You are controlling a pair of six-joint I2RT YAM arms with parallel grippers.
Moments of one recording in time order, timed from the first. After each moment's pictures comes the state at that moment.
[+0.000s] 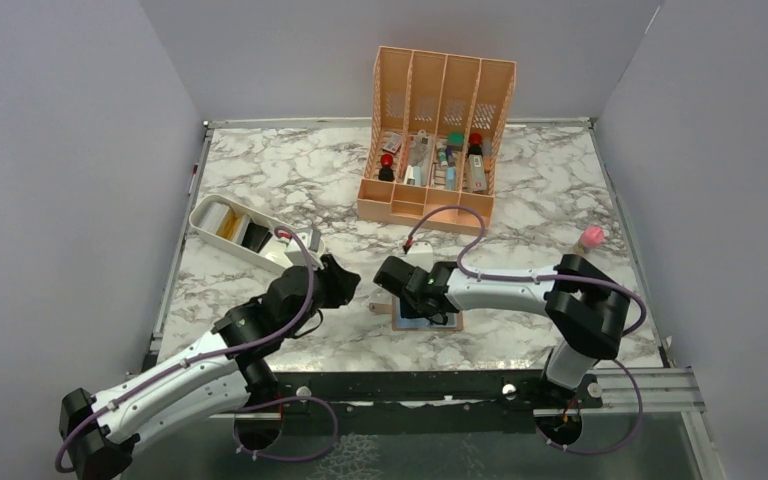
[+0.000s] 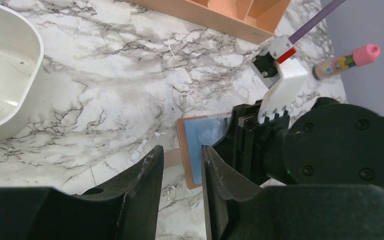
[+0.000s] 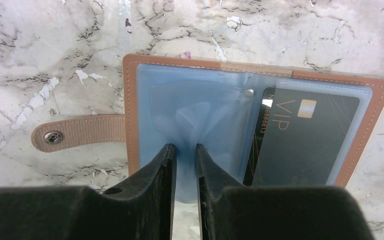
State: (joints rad) left arm -0.92 0.63 0.50 -0.28 -0.37 -0.76; right arm 1.10 1.72 1.02 -0.54 0.37 0.95
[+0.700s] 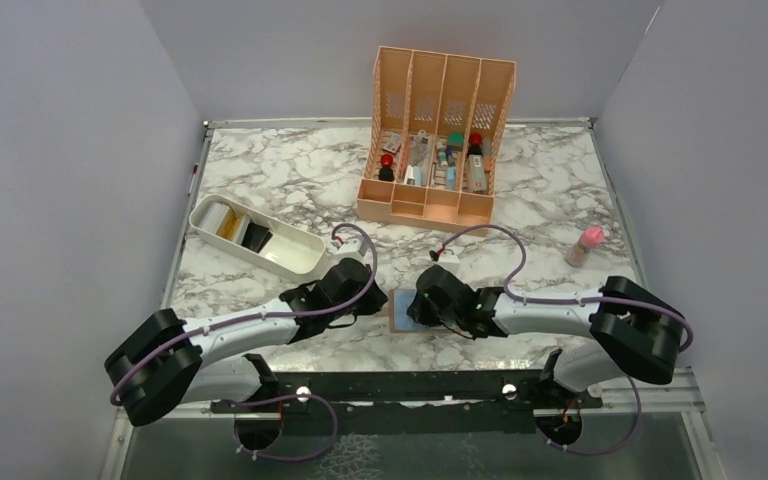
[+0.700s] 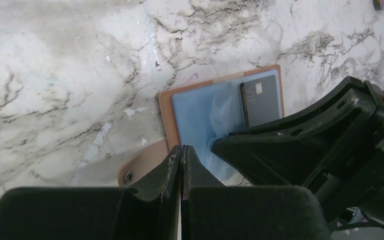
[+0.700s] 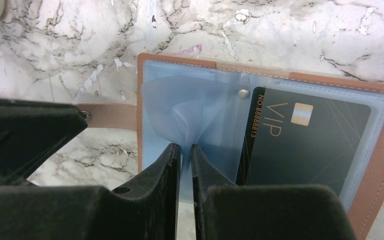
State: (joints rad) left arm -0.92 1.16 0.45 0.05 -0.14 -0.85; right arm 1.05 1.45 0.61 -0.02 0.25 0.94
